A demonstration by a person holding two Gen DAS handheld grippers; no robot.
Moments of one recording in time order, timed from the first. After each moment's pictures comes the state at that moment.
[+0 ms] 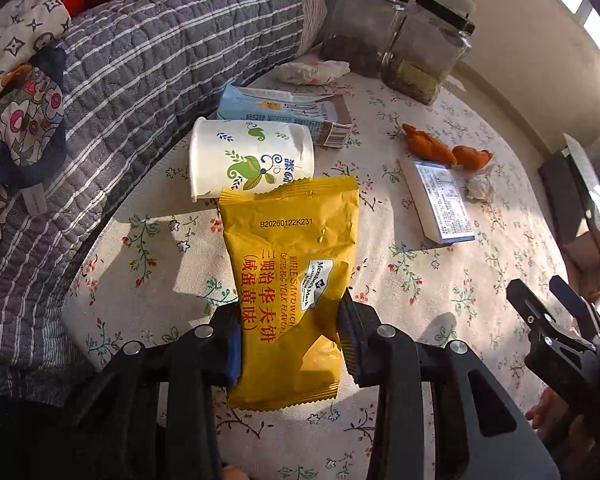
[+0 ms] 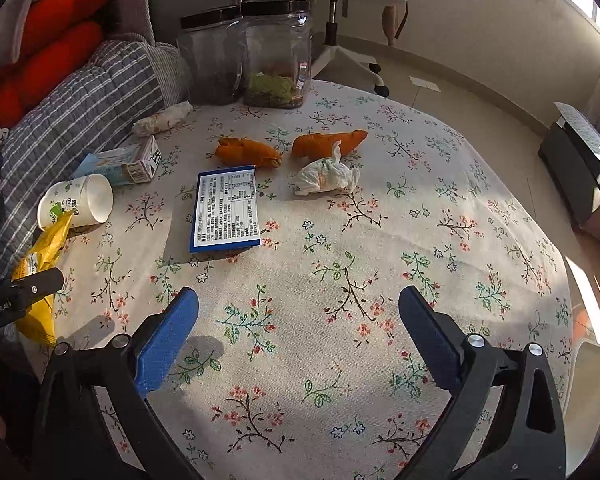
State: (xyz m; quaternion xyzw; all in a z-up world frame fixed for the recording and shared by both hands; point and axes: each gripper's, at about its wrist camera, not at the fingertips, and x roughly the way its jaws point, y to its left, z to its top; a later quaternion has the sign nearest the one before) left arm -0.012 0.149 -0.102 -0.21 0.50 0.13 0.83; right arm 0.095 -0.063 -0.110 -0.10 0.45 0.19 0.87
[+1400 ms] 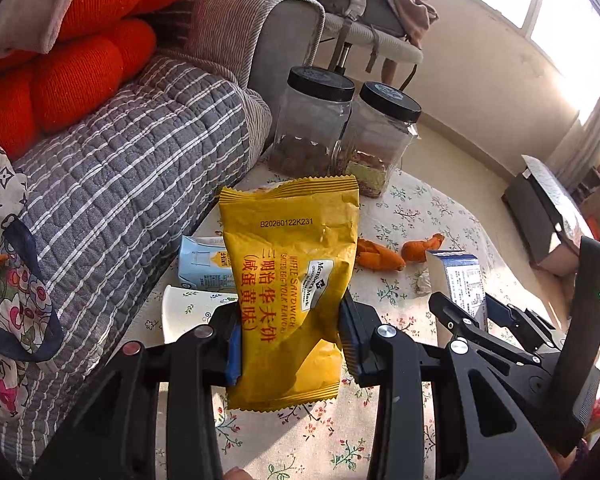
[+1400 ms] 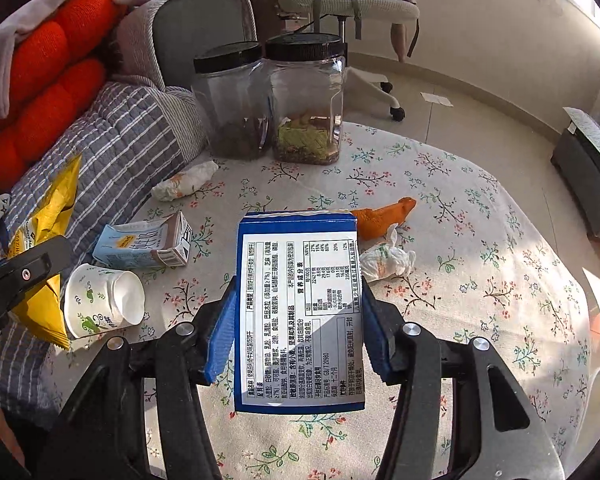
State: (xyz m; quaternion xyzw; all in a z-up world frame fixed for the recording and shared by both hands) left arm 0.051 0.167 -0.050 -0.16 0.40 0.10 0.90; right arm 0.126 -0.021 -0.076 -0.07 0.43 0.18 0.88
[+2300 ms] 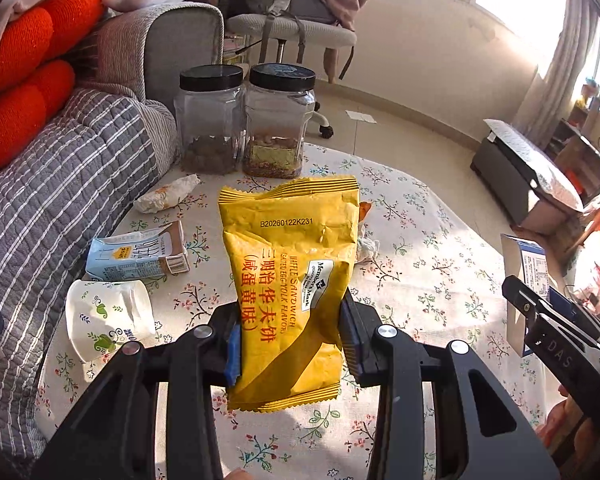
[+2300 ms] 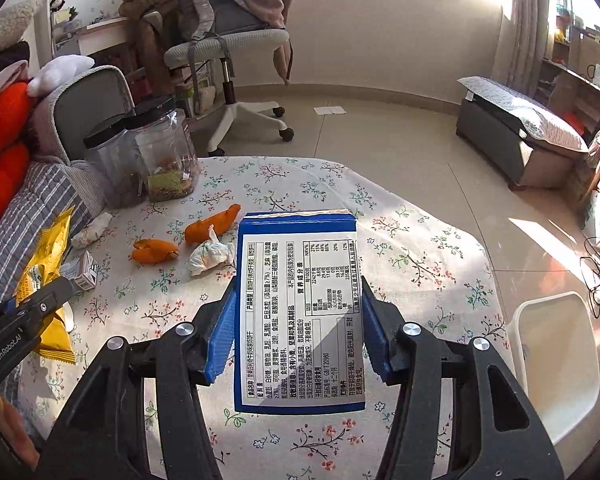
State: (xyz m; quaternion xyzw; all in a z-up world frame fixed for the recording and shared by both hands) left arm 0.065 0.055 -0.057 -0.10 0.39 0.03 0.91; right arm 0.094 -0.168 -0.057 0.01 0.38 0.03 0.92
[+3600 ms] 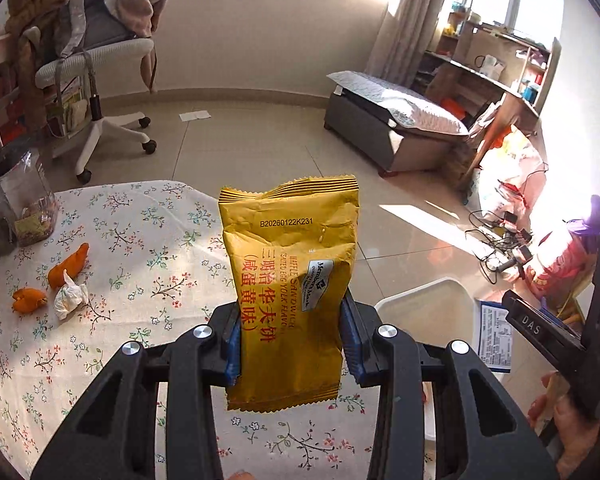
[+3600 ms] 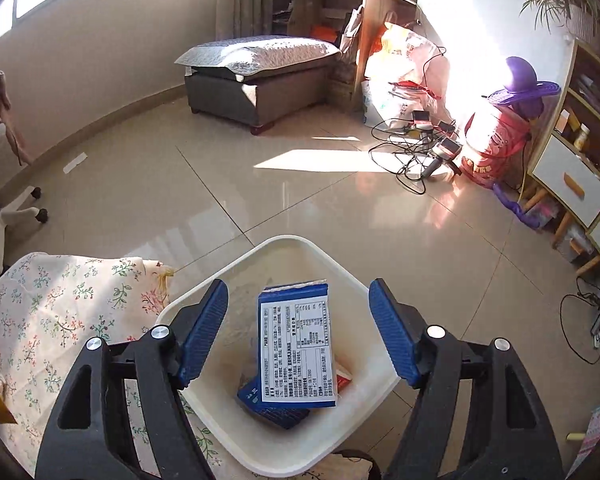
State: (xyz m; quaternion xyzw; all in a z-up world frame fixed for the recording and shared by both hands) left arm 0.107 -0.230 -0.027 -0.02 0.39 -0.20 0.90; right arm 0.038 -0.455 -0.059 0.13 0.37 -0.37 0.84
